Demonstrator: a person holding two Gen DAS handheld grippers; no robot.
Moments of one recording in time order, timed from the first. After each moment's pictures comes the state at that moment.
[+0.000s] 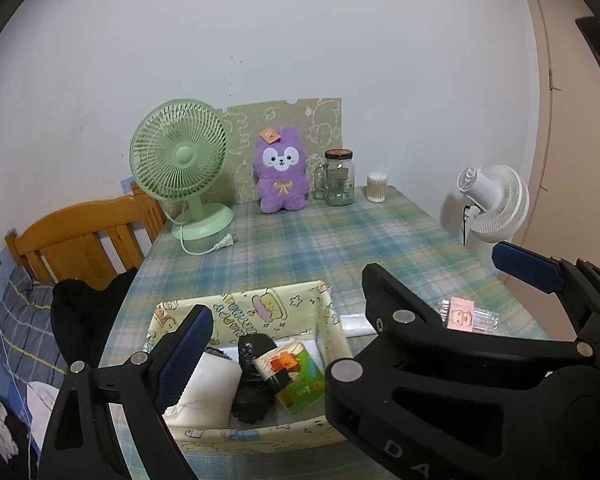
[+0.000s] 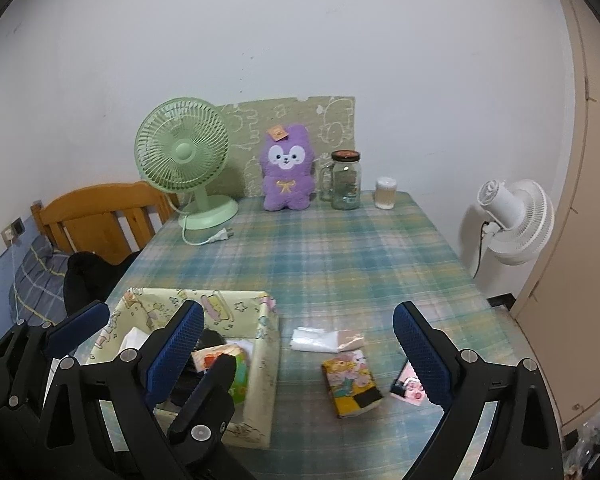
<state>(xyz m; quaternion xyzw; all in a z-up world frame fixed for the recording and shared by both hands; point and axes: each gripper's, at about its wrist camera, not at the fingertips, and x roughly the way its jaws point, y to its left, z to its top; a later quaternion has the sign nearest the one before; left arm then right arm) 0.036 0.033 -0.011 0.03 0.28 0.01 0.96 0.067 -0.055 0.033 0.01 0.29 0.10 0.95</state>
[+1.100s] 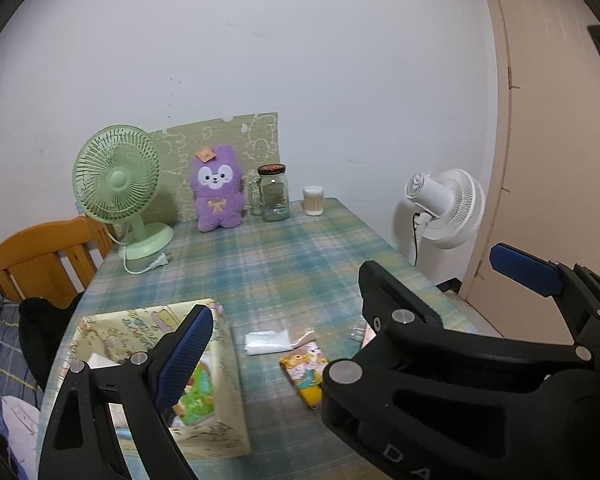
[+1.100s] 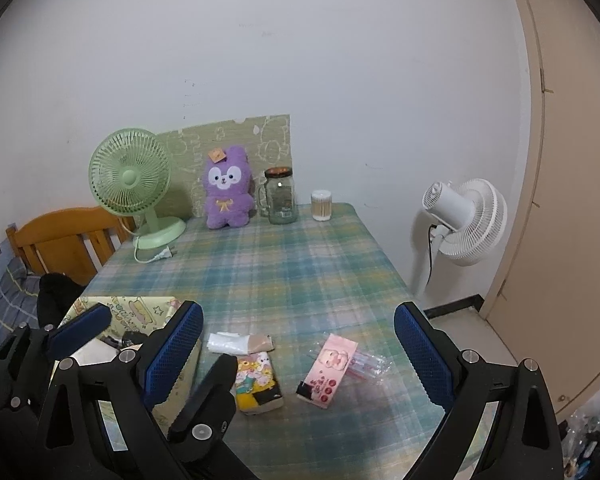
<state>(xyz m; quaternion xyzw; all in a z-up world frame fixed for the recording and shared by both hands) 0.034 -0.058 -0.014 0.03 0.26 -0.05 0.96 0.051 -0.152 0.030 0.03 0.26 0.05 0.96</state>
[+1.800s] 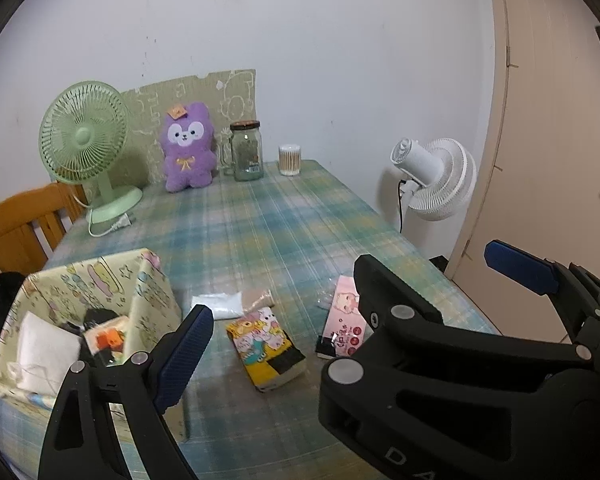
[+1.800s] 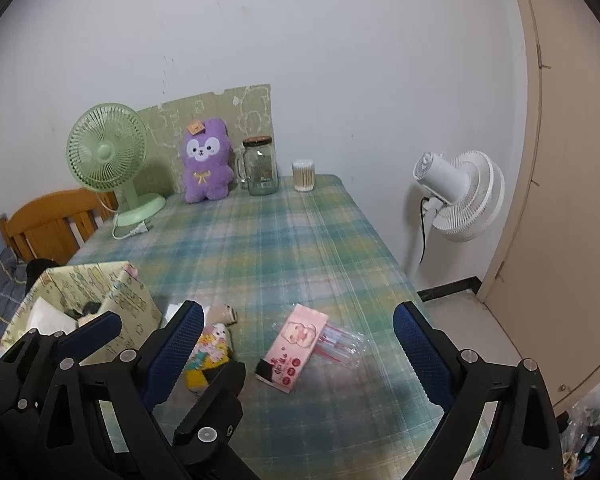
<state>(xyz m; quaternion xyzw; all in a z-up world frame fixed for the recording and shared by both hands) 0.058 -0.089 -0.067 0.02 0.31 -0.07 0.95 0.070 -0.184 -0.025 0.02 0.30 0.04 0.95</state>
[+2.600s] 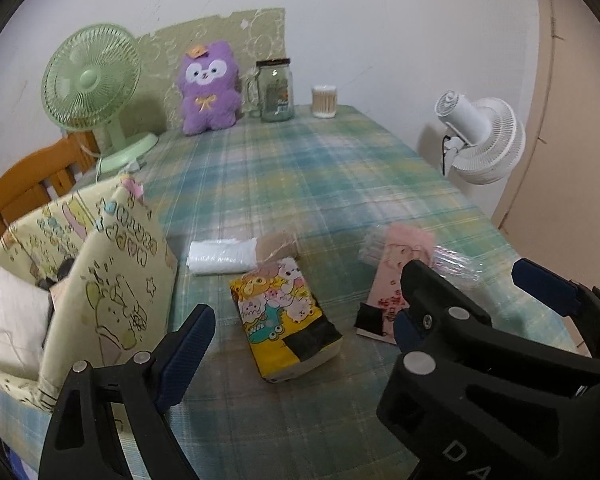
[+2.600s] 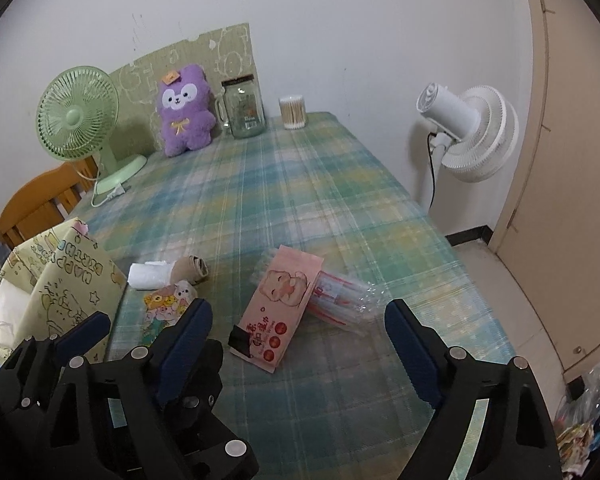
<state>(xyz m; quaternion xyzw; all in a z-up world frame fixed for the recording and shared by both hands) 0.100 -0.086 -0.129 0.02 0.39 0.00 0.92 0.112 -0.193 -0.092 0.06 0.39 0.04 0.92</state>
